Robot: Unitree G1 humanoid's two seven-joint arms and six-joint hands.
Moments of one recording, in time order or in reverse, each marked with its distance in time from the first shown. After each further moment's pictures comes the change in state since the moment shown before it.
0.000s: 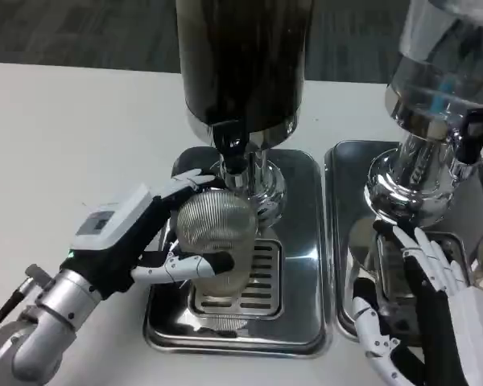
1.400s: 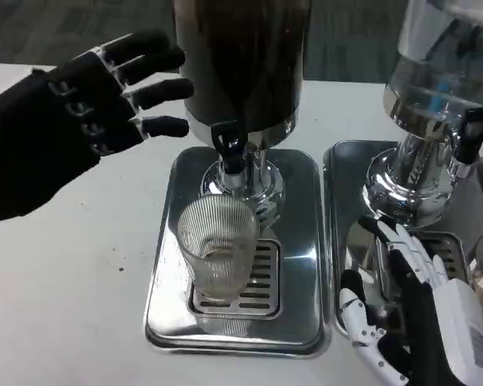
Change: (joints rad) left arm 0.048 0.190 0.520 -0.657 -1.481 1.138 -1.633; right arm -0.072 0.019 0.014 0.077 0.043 -0.014 -0.005
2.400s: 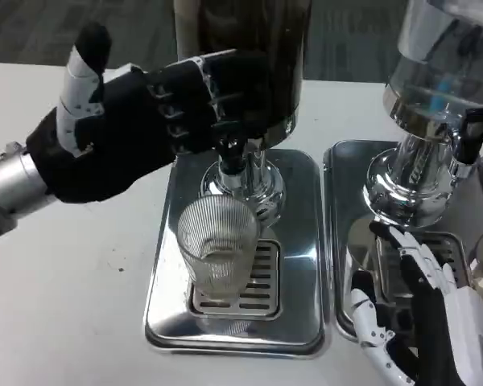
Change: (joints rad) left arm -0.151 -0.209 -0.004 0.046 0.305 -0.031 -0.048; right arm 0.010 0.027 -0.009 0.031 0.034 -0.020 -0.037
